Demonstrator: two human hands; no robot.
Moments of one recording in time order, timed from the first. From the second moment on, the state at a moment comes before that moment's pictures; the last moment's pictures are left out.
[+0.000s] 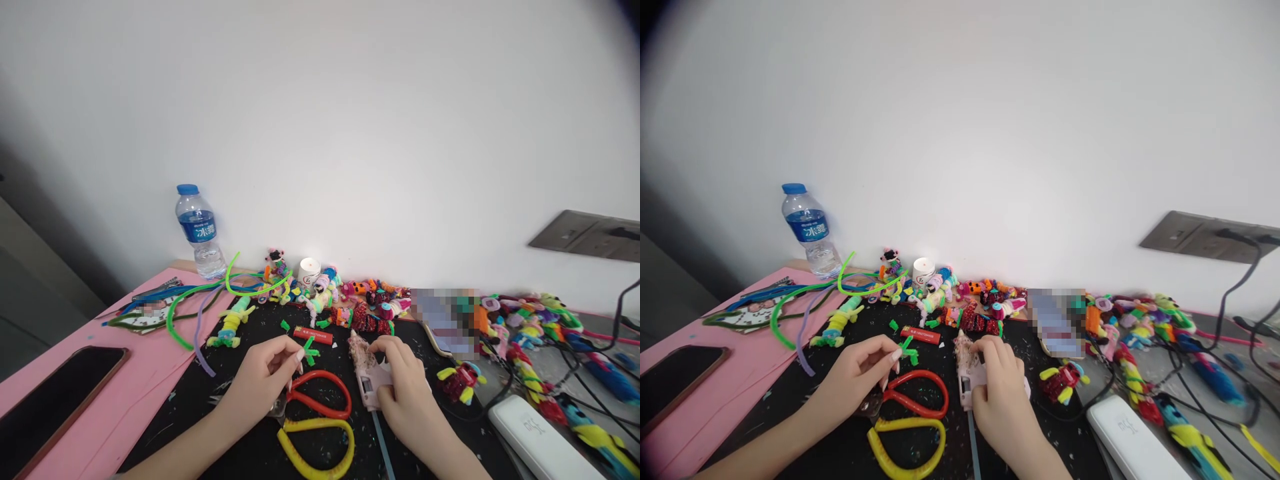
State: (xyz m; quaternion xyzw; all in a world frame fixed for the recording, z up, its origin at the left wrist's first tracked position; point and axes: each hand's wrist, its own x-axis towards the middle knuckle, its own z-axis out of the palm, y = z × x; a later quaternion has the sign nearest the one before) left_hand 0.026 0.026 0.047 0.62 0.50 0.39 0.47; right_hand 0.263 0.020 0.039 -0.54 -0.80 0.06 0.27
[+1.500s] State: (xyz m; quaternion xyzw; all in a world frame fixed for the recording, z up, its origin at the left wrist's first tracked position) left_hand 0.028 0.018 0.037 0.74 0.48 0.34 0.33; right_hand 0.257 0.009 0.042 -0.53 -0.76 0.23 0.29
